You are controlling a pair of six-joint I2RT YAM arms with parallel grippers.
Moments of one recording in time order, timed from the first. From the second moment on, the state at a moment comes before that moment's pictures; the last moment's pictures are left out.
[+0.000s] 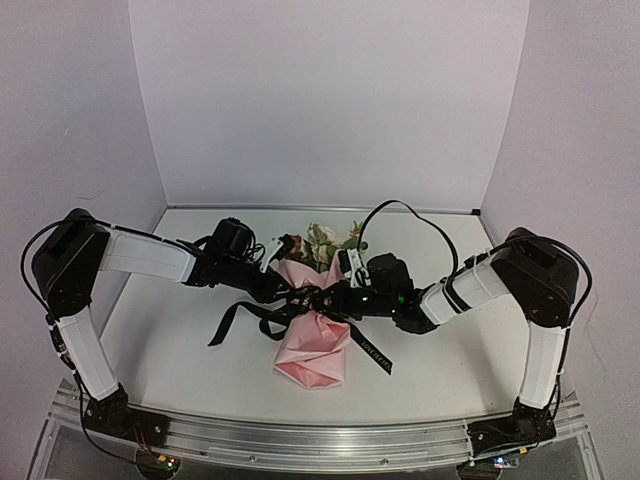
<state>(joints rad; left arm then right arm) -0.66 1.78 1.01 0.04 0.44 -0.01 0.83 1.97 0.92 0.66 -0.32 0.86</state>
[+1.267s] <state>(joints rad) -0.67 1.67 1.01 0.04 0.56 -0.02 0.83 1.95 1.00 0.56 -0.34 0.83</state>
